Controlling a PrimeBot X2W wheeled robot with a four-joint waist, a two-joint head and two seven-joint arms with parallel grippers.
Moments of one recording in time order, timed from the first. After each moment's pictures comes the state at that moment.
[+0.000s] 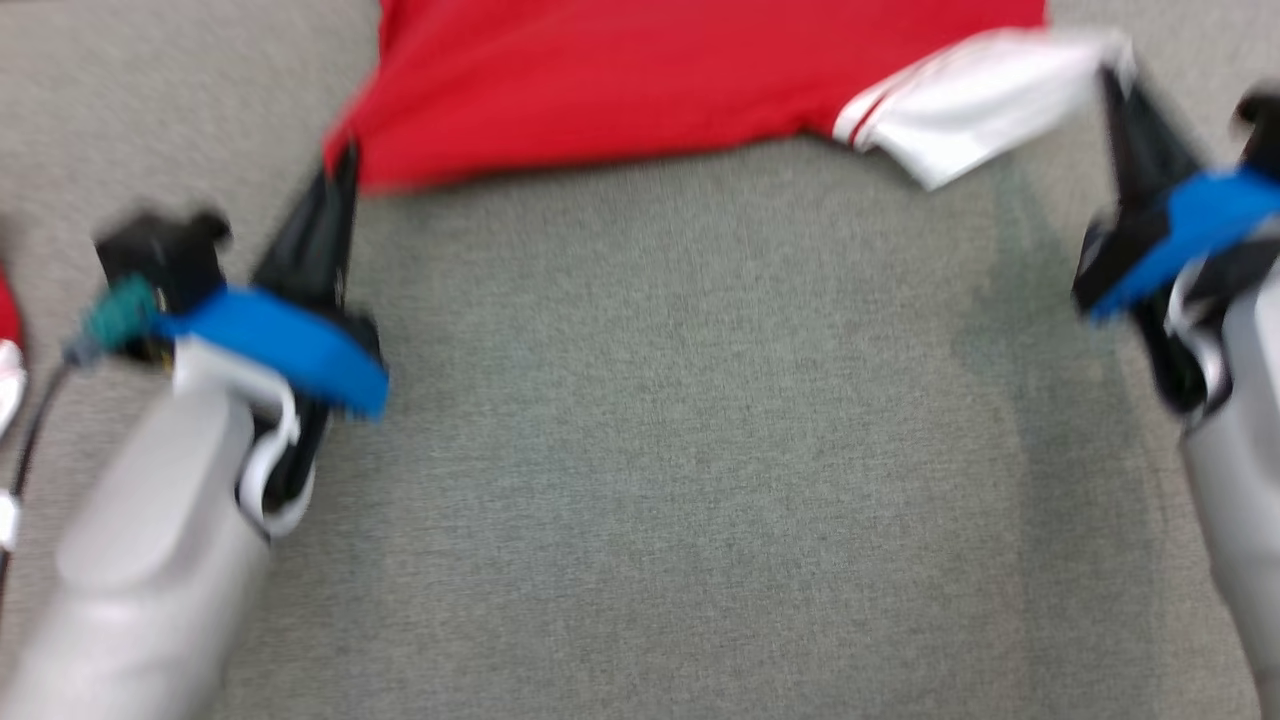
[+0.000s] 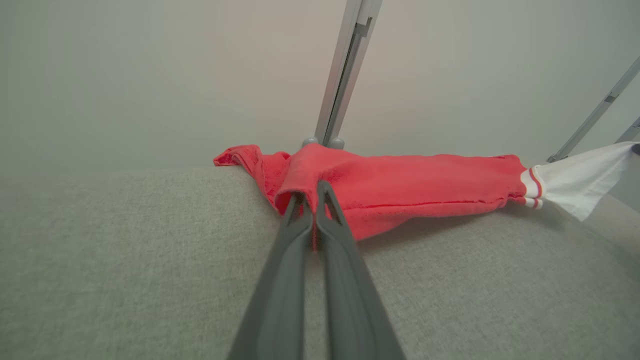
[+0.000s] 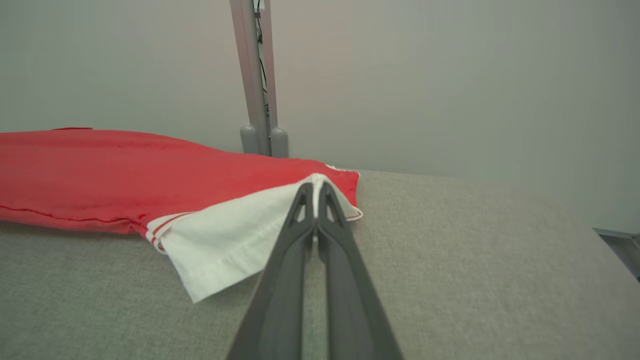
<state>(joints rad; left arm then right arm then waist) -0.74 0.39 -0.57 0.56 -0.74 -0.13 -0.26 -0.82 -0.31 0.13 0.63 0.31 0.13 -0.09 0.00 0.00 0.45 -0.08</state>
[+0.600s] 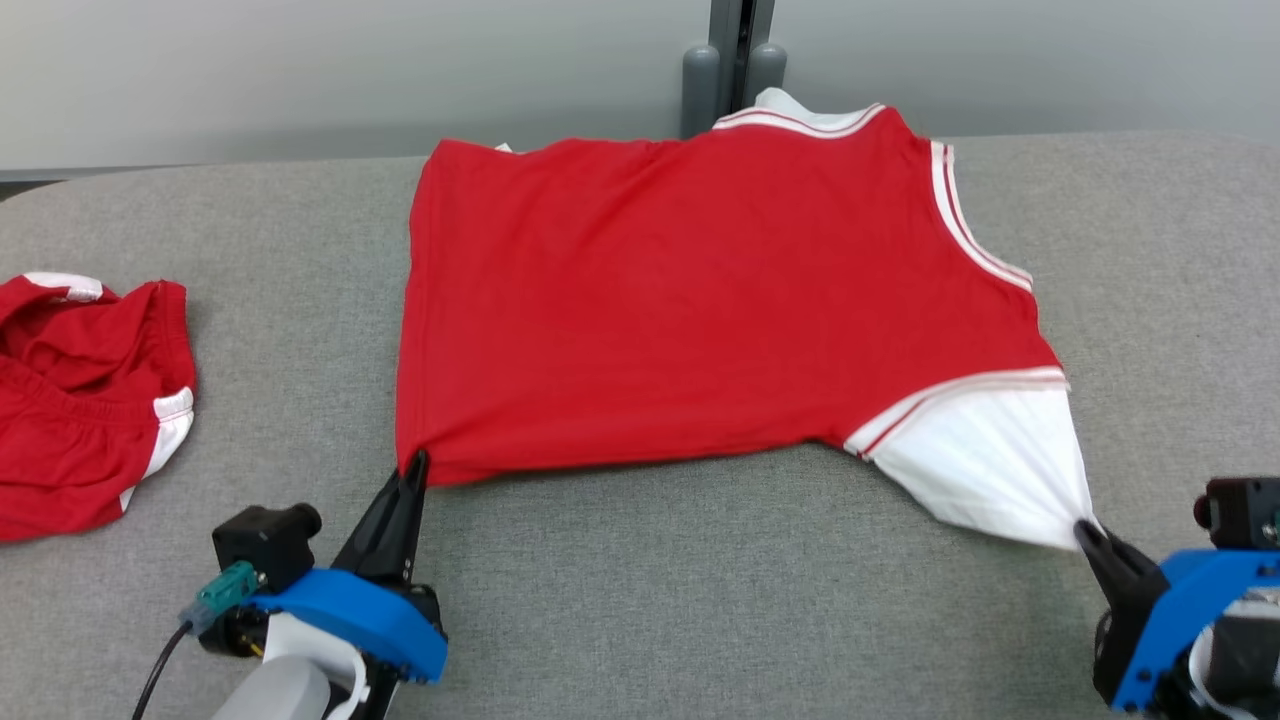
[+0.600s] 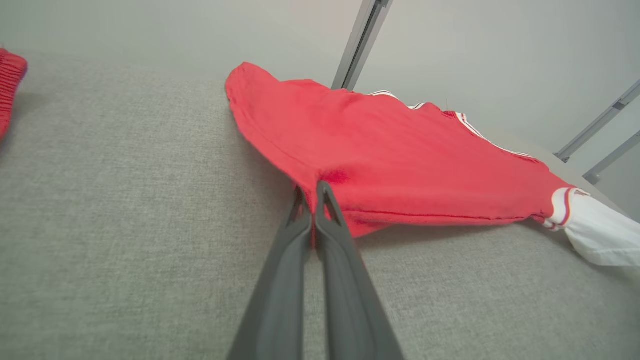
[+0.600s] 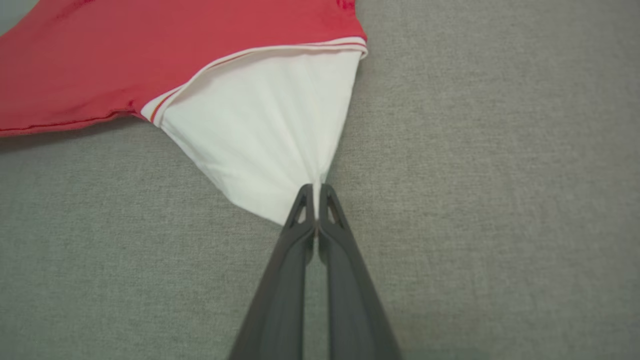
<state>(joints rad) -0.30 0.34 -0.56 0.46 -0.78 -0.08 -0.26 -0.05 -0.14 -0.18 0.00 0.29 0.13 0.56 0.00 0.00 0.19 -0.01</state>
